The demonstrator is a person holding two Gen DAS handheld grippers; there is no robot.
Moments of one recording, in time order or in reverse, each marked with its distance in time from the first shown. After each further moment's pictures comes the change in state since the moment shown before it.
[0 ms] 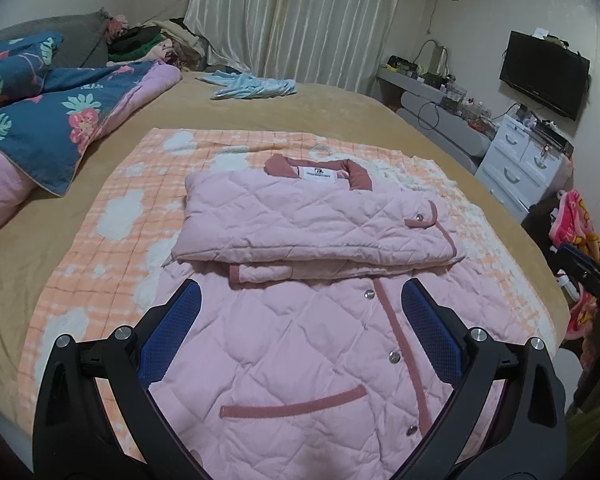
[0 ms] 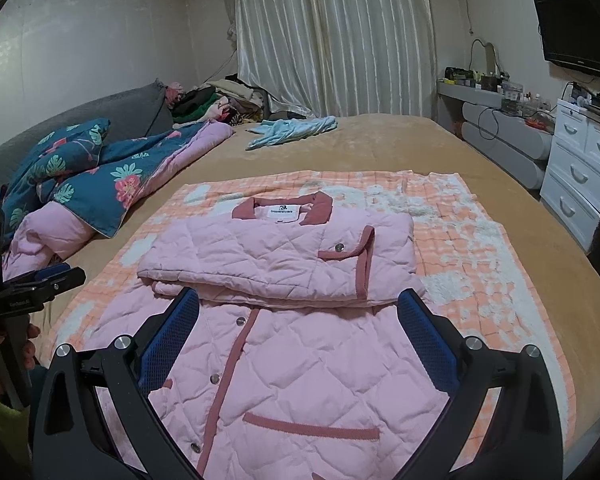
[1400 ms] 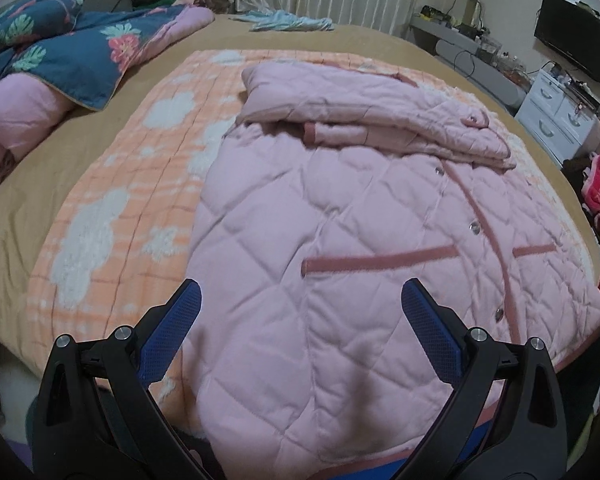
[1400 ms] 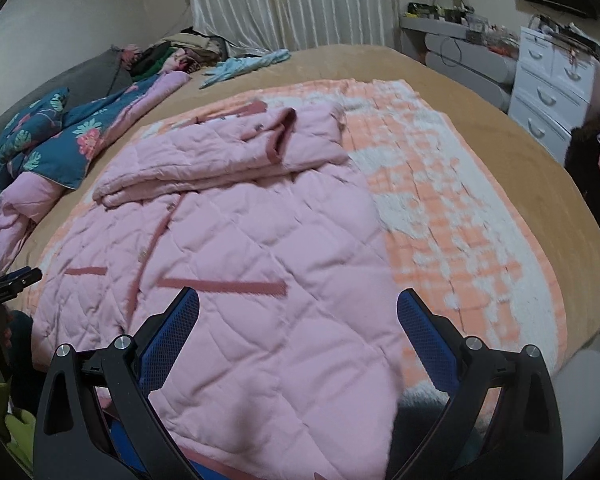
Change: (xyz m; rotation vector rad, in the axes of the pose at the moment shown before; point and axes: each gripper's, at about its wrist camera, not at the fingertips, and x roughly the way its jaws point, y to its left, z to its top) left arm 0.004 0.060 -0.110 -0.026 0.205 0.107; right arm -0.024 -0.082 -0.116 0.125 0.227 -0.103
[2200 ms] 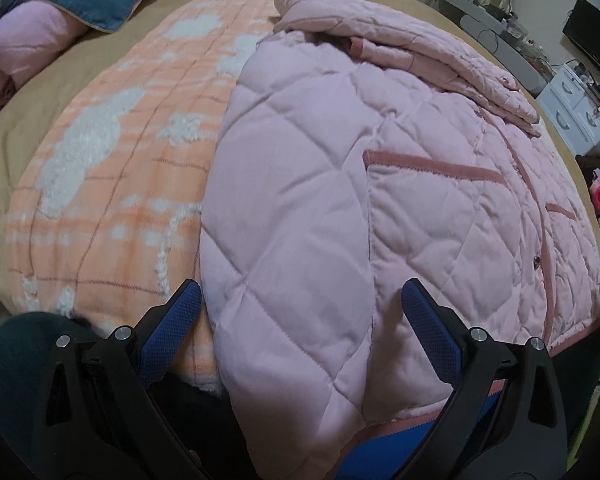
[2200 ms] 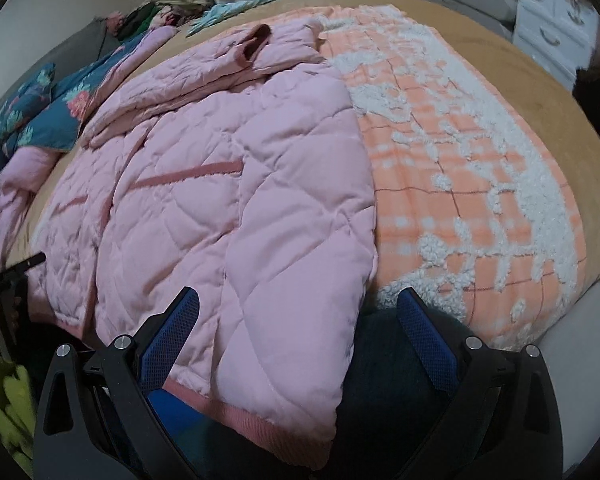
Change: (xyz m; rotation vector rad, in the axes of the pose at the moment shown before) left arm 0.028 0.033 -0.046 -0.088 0.173 -0.007; right arm 0.018 -0.027 -0.059 0.001 0.213 0.042
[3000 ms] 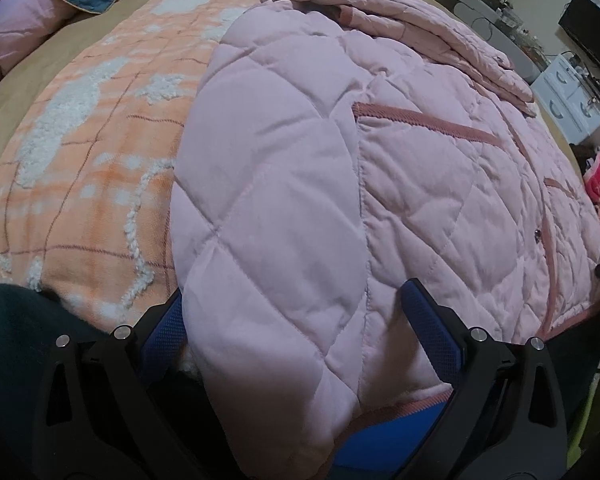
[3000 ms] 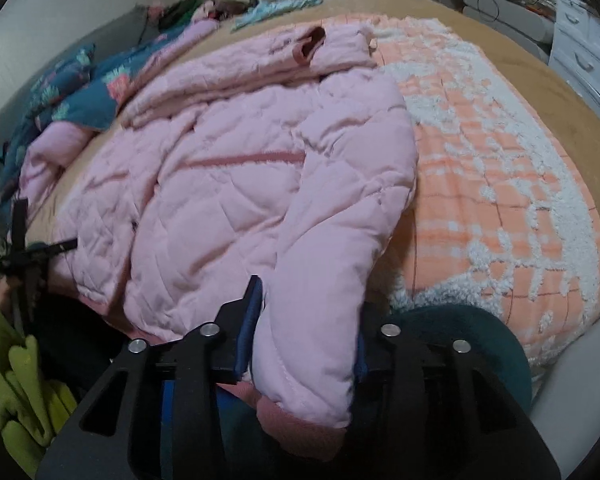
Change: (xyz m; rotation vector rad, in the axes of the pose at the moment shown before) left arm 0.014 -0.005 -0.015 0.008 0.050 -0.040; right arm -0.001 0.022 -0.007 -0.085 0.023 0.118
